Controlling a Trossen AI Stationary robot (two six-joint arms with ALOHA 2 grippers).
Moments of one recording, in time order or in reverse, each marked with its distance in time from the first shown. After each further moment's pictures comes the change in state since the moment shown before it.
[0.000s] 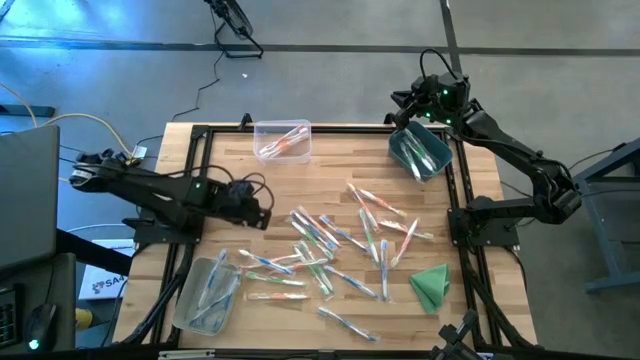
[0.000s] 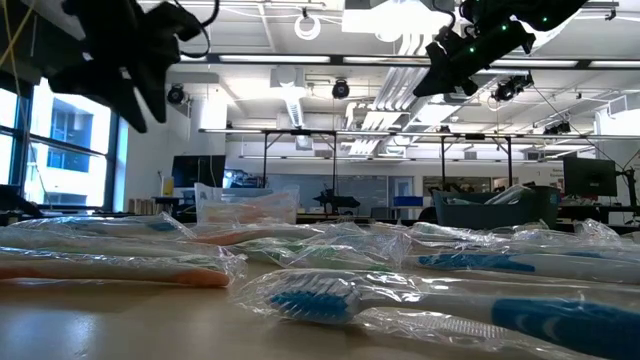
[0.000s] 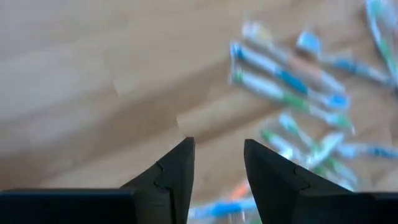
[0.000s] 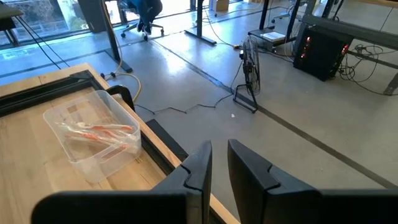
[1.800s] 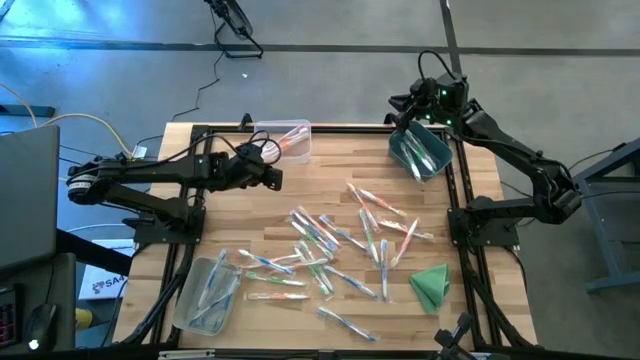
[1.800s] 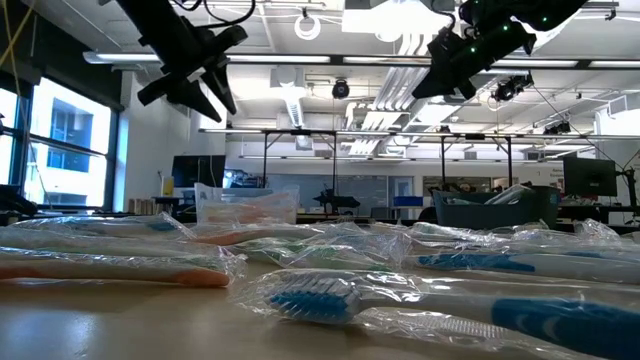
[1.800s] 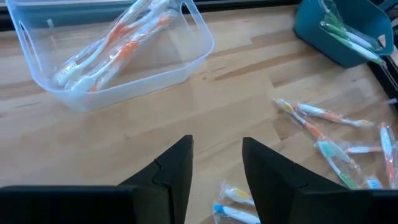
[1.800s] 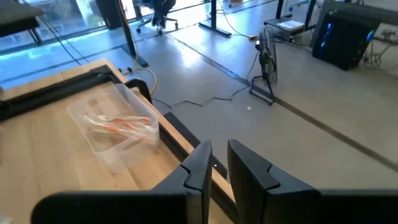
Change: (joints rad) left arm 0.335 0.000 0.000 0.341 -0.171 0.446; right arm 0.001 0.000 0.000 -0.038 -0.063 0.031
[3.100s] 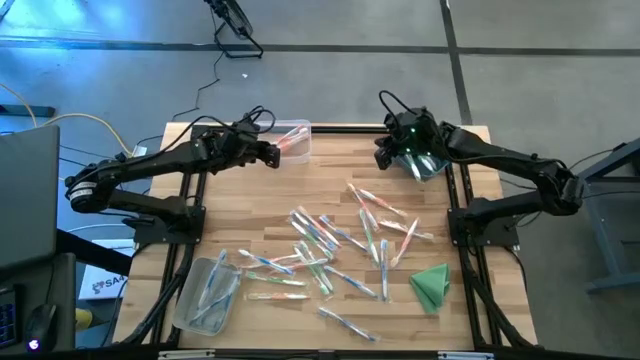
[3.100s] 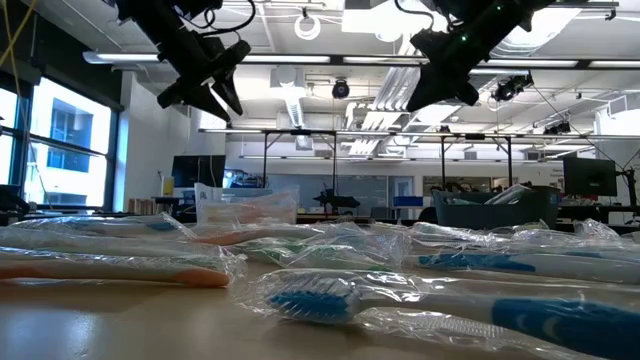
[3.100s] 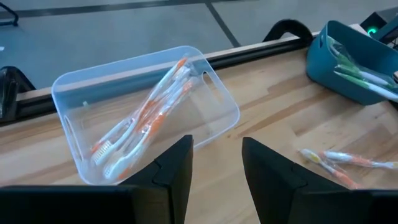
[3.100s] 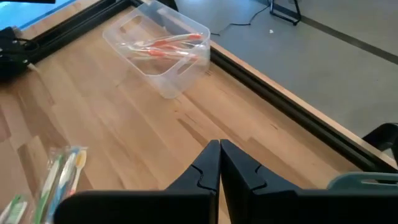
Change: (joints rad) left arm 0.253 0.000 0.000 0.154 0.078 0.314; right arm 0.419 0.000 0.000 -0.292 0.321 0.312
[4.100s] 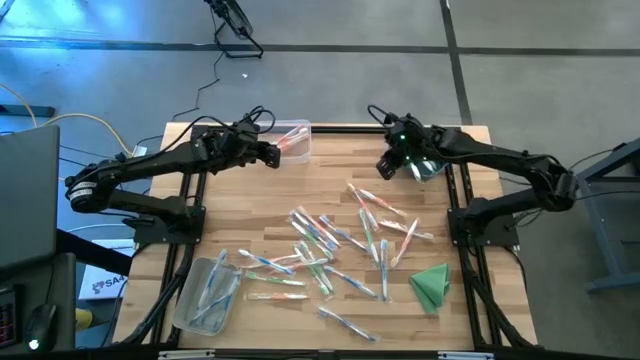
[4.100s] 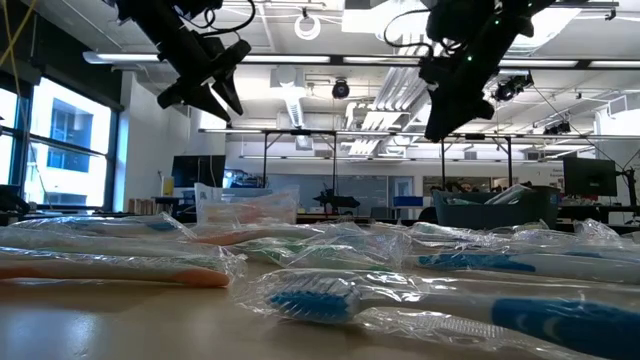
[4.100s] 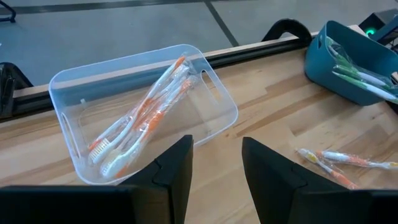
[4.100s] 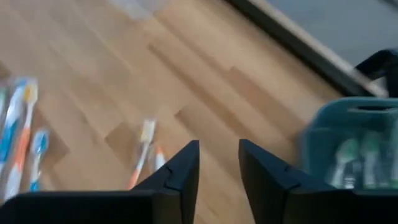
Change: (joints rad) left arm 0.000 0.000 0.000 -0.001 0.003 -0.014; right arm 0.013 0.067 0.000 -0.215 0.030 -0.002
